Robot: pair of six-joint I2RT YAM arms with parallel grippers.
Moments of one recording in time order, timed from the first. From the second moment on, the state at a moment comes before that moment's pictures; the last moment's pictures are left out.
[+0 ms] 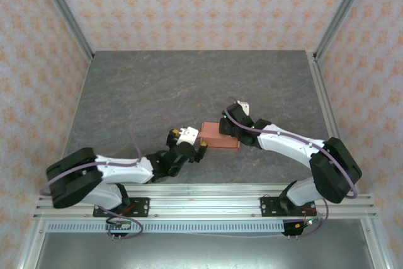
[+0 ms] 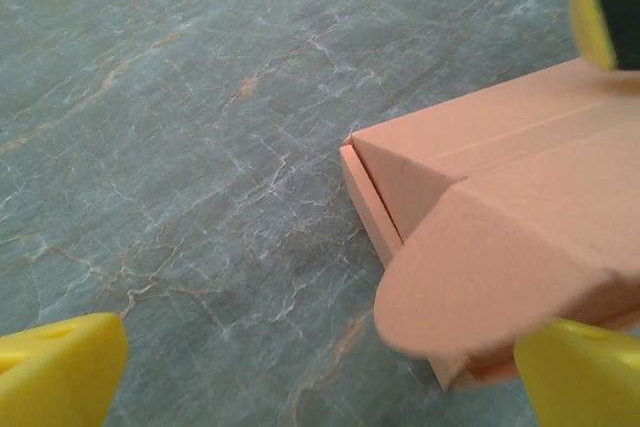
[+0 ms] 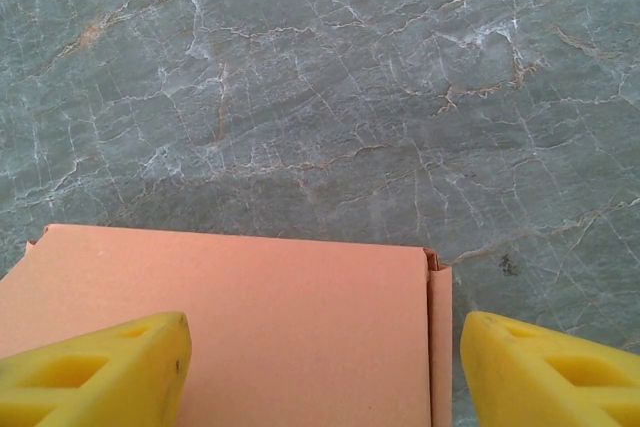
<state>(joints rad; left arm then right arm) -1.02 1.31 0.44 0.27 -0.63 -0.28 0.71 1.43 0.83 -0.36 0.30 0.69</state>
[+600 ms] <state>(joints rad) -0.93 0.73 0.54 -0.27 -0.58 -0.59 0.77 1.43 0.71 -0.21 0.39 0.71</state>
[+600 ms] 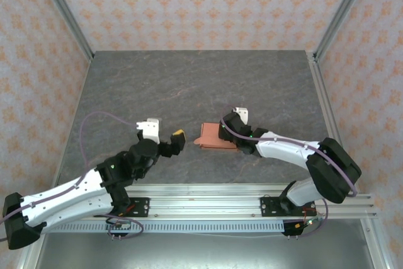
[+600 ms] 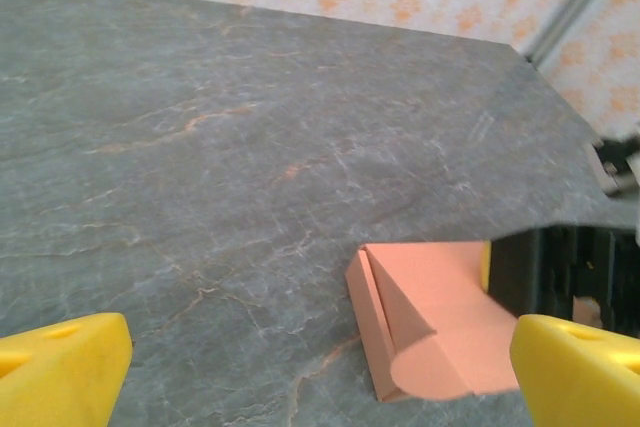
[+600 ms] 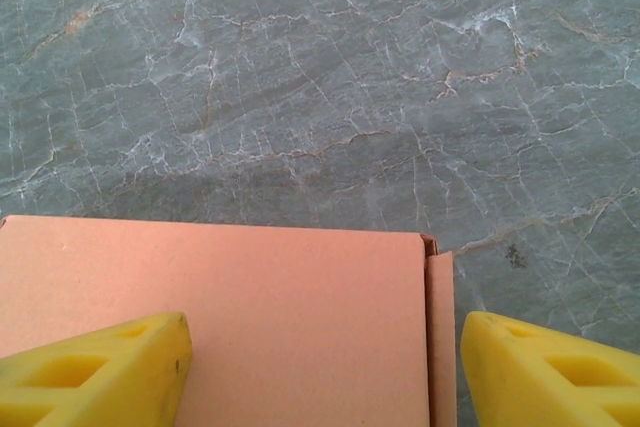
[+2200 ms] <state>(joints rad) -0.70 1.51 1.08 -0.63 0.18 -0.53 0.70 1.24 0.88 -0.74 0.00 0.85</state>
